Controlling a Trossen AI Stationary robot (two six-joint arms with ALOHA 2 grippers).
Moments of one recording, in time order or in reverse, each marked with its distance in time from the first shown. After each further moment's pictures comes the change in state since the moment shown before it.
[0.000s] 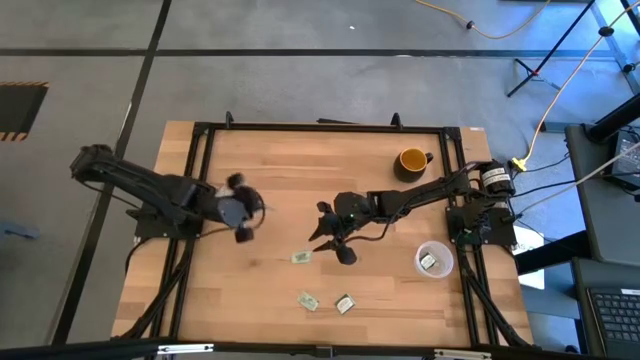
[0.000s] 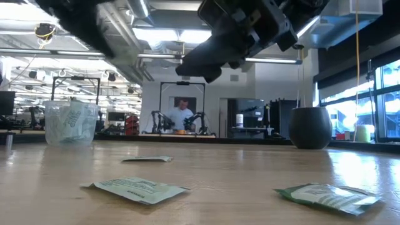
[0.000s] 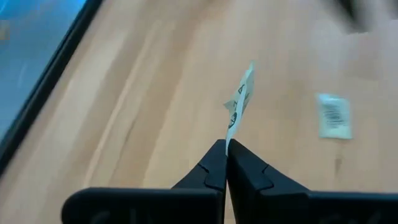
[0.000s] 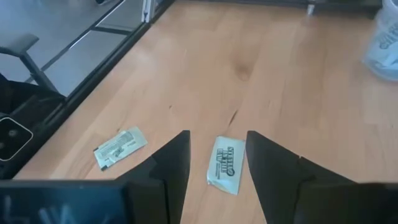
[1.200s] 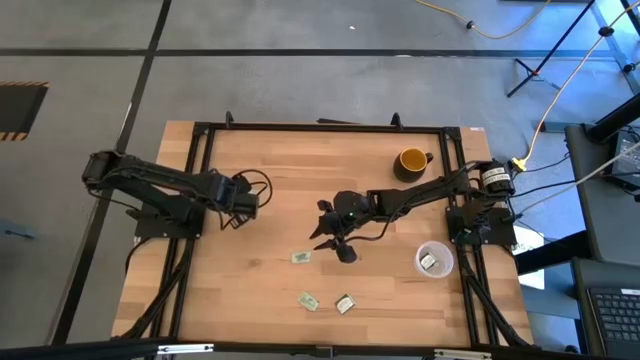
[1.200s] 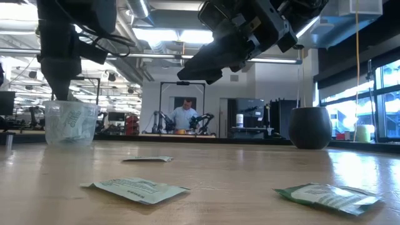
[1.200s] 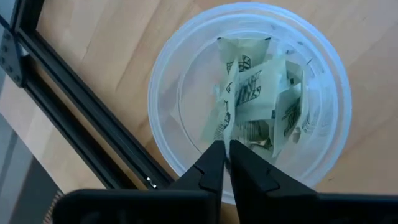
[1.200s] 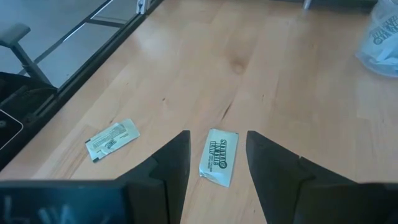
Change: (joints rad) left arm 0.230 0.239 0.000 -0.515 0.105 -0.419; right arm -0.013 0.000 0.000 -0.024 0.006 -0.032
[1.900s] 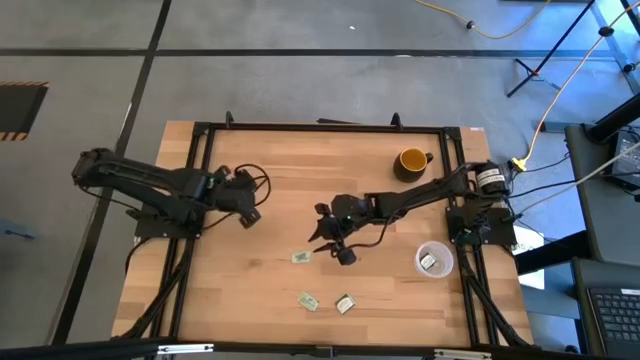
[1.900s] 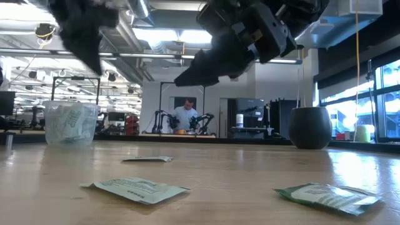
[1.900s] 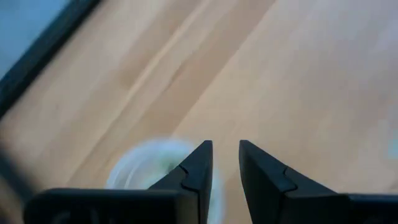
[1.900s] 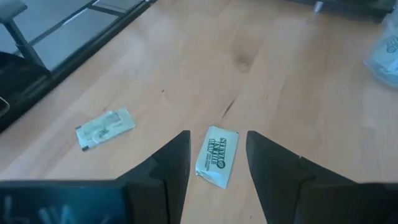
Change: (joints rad) left arm -0.089 -0.154 0.077 0.242 -0.107 0.063; right arm 0.012 0.039 0.000 0.032 0.000 -0.088
